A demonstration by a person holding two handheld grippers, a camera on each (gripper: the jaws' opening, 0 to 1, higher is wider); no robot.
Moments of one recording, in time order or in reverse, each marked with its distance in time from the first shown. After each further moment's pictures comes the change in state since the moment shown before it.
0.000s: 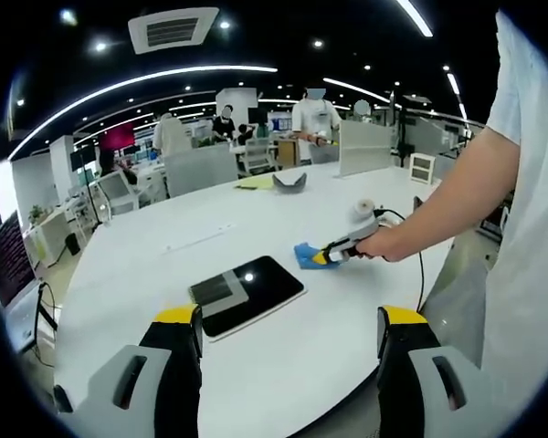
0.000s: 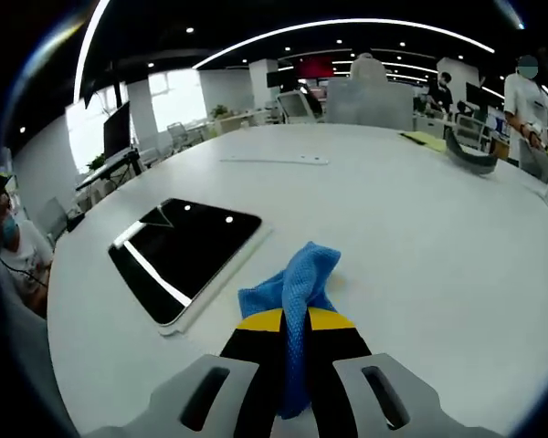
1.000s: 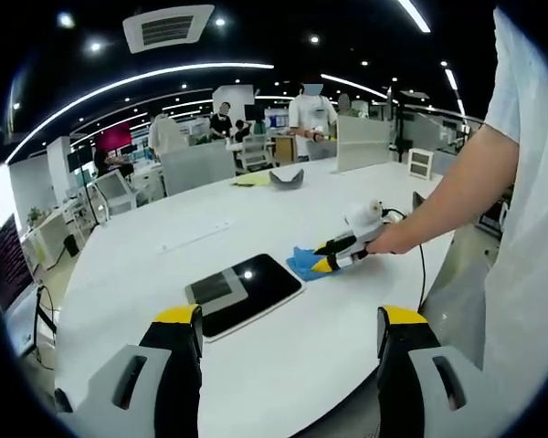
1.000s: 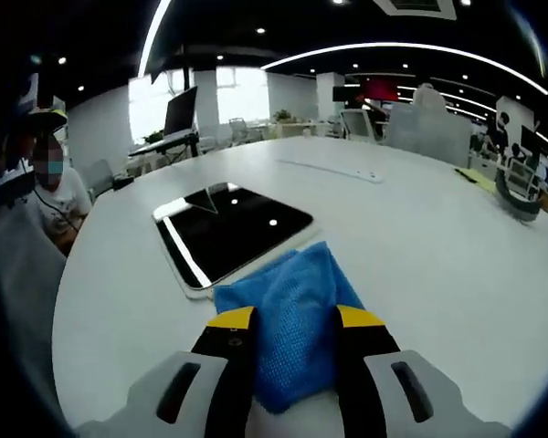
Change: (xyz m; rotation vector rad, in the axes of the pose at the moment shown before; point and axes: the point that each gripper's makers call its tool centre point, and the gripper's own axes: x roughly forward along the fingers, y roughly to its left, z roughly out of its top) left arm 0.007 -0.004 -0.004 0.014 0.020 -0.006; right arm -0.008 0.026 -0.007 -0.226 -0.050 0.216
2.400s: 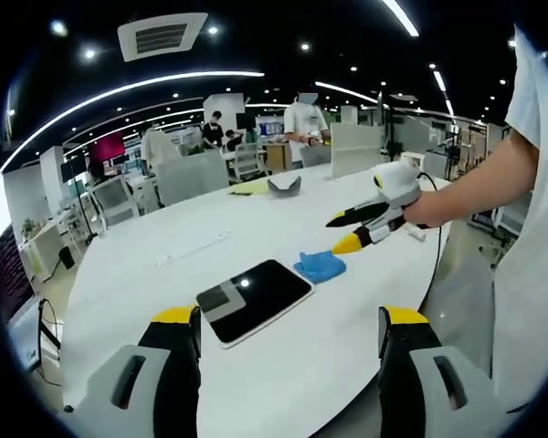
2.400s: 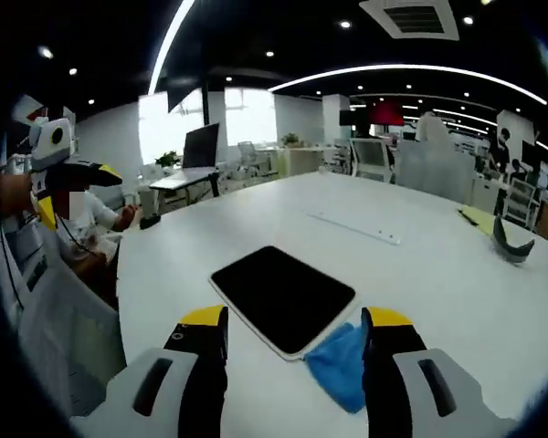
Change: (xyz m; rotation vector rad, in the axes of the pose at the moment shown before) left arm -0.022 0.034 0.004 0.039 -0.038 -0.044; right arm -0.084 0.093 0.114 -0.003 -0.100 0.011
